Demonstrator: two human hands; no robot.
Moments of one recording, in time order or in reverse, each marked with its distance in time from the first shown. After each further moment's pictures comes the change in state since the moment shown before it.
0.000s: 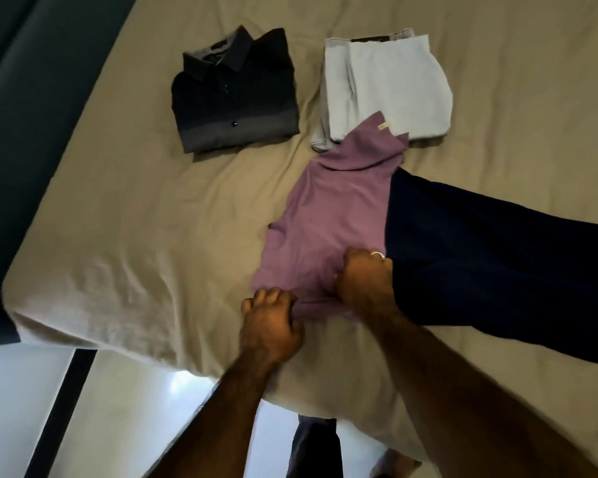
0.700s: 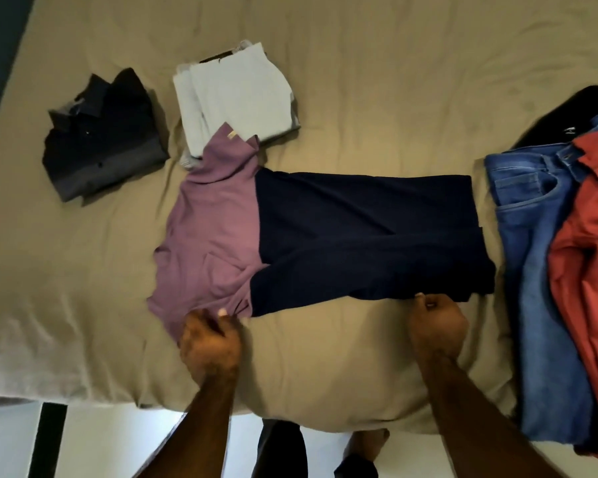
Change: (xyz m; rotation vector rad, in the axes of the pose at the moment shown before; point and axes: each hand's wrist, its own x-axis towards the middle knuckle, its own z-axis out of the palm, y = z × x) left_hand -0.027 0.137 0.054 -0.137 0.398 -0.523; right_hand -0.144 0.309 0.018 0.827 0.337 0.912
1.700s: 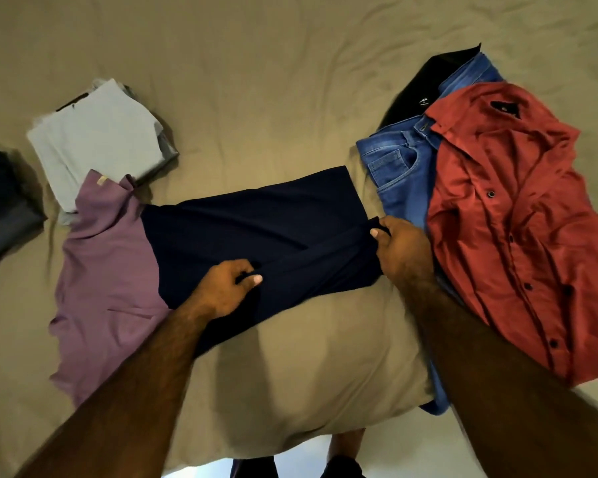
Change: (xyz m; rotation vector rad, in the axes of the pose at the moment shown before) left_hand 0.012 0.240 0.052 0.054 -0.989 0.617; right_hand 0.156 0.011 -0.093 0.034 -0.164 -0.424
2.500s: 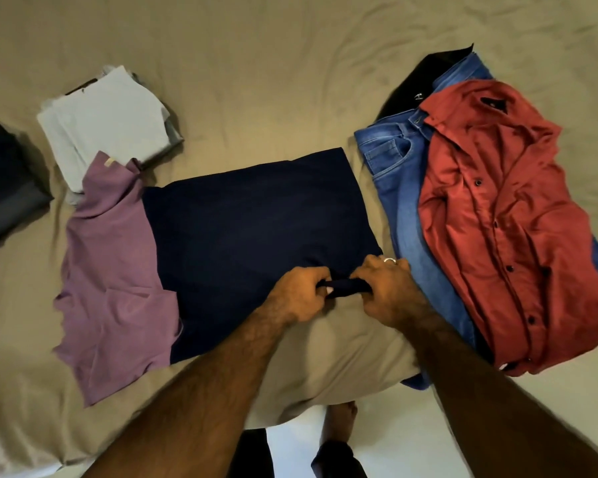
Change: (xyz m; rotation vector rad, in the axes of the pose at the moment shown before) left_hand -0.032 0.076 0.099 0.105 -0.088 0.287; right_hand -0.094 0.012 0.011 -0.539 -0.265 -0.378
